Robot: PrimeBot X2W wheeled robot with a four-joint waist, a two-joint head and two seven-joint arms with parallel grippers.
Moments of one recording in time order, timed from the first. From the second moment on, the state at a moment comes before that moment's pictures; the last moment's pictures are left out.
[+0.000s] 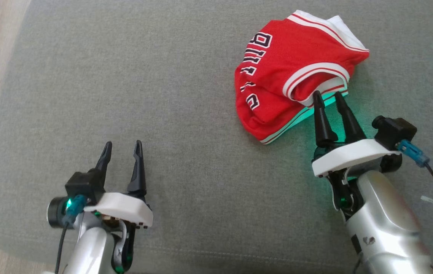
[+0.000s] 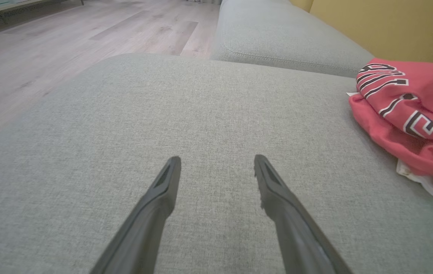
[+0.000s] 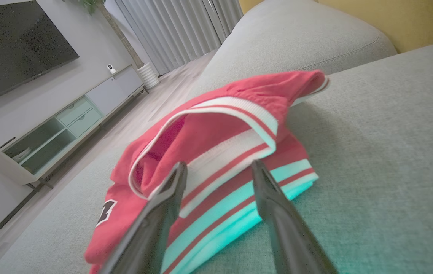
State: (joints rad) left arm -0.15 0.04 -0.21 0.31 -0.20 0.07 -0.25; right arm -0.45 -0.06 0.23 0.60 0.49 0.12 -0.25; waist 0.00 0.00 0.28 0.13
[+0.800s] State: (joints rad) left arm -0.15 0.04 -0.22 0.33 -0.22 0.07 -0.25; right arm -0.49 -0.06 0.19 0.59 0.45 0.12 -0.25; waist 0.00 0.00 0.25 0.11
